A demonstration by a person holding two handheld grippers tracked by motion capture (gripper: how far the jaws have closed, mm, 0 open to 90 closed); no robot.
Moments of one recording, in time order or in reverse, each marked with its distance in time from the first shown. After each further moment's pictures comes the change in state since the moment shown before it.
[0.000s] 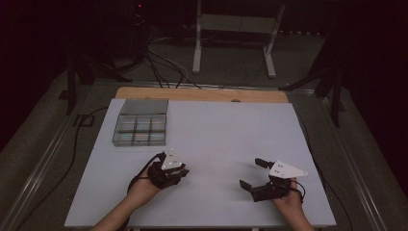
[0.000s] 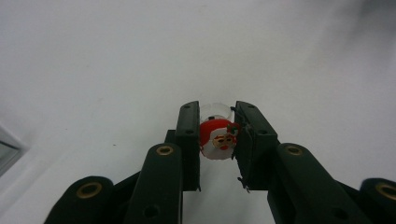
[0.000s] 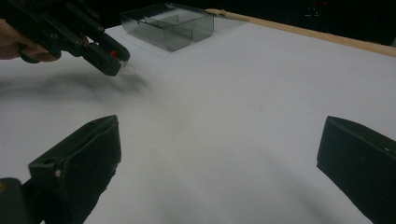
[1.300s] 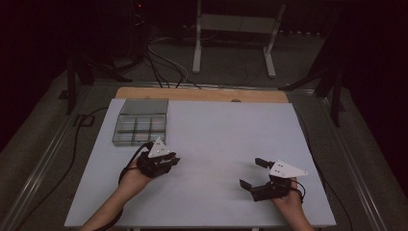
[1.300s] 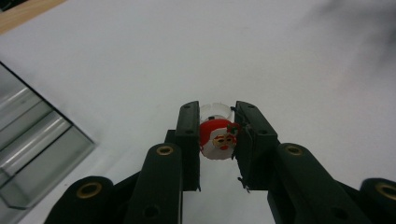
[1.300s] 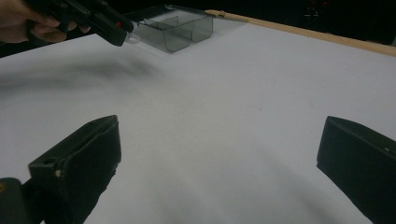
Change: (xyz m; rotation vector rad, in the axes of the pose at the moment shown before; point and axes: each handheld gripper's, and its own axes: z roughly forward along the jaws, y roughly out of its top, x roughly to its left) left arm 0.034 0.004 -0.022 -0.048 0.055 -0.055; right arm -0.001 0.000 0.000 -0.003 0.001 0.009
